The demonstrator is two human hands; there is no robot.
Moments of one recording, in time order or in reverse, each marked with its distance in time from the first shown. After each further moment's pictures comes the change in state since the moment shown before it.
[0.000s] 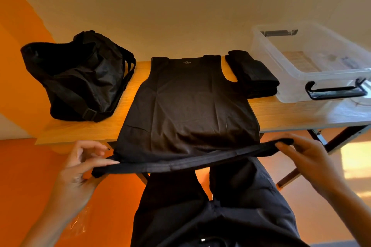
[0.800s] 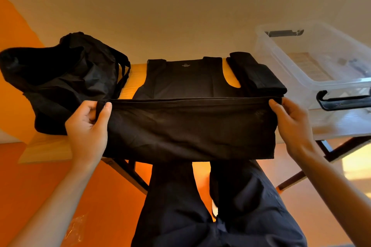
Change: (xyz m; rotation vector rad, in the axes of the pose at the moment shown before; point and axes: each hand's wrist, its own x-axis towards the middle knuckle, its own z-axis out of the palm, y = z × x) left_hand 0.138 0.006 0.036 -0.029 0.463 -0.041; right_hand 0.114 0.021 0.027 0.024 0.332 0.098
